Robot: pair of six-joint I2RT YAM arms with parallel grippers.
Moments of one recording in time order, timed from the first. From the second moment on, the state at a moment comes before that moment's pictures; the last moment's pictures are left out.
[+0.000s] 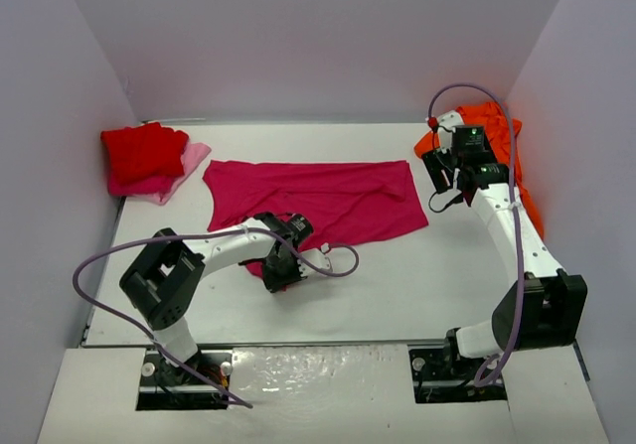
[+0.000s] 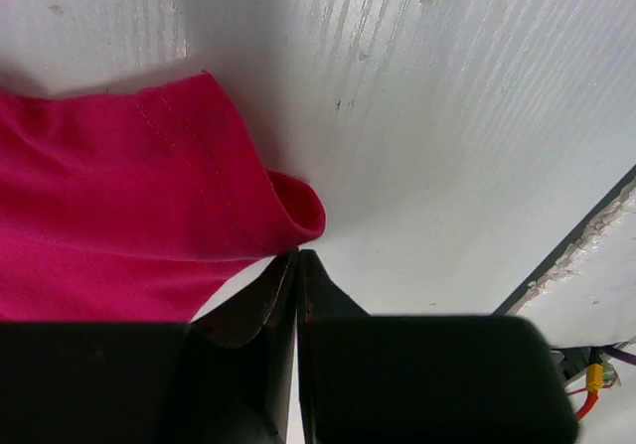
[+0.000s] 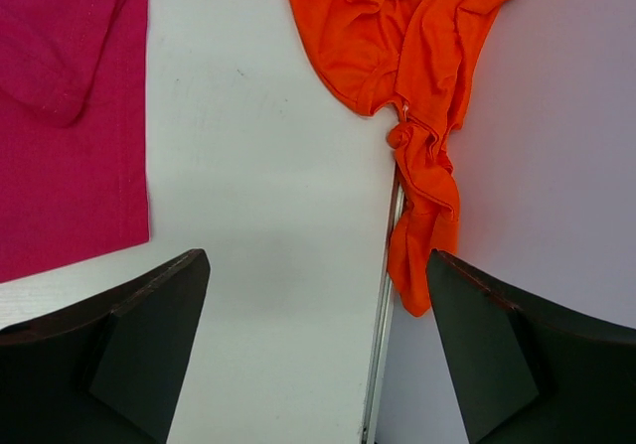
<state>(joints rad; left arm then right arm) -0.78 1.71 1.08 -0.91 0.18 0.54 0.08 1.40 1.23 -0.53 0.29 -0.41</state>
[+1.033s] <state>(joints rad) -0.71 1.58 1.18 -1.01 0.21 0.60 0.08 1.44 1.18 -0.49 0.29 -0.39</state>
